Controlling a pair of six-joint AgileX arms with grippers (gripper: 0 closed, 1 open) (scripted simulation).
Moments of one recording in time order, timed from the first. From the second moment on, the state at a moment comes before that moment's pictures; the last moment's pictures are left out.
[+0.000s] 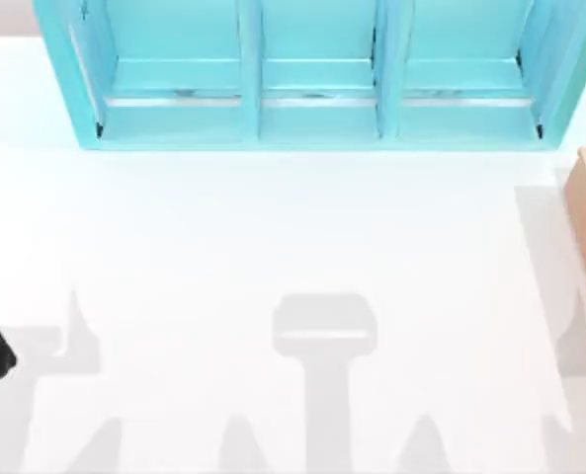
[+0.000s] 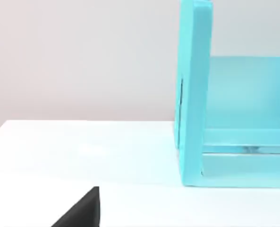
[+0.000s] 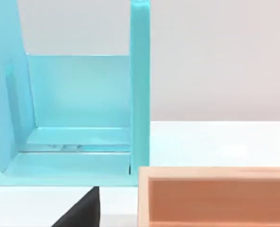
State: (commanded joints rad) left arm 0.00 0.00 0.00 0.00 0.00 0.00; right arm 0.00 0.00 0.00 0.00 0.00 0.00
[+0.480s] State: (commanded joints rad) left arm 0.00 0.00 0.00 0.00 0.00 0.00; right arm -0.06 0.22 0.20 -0.19 0.00 -0.06
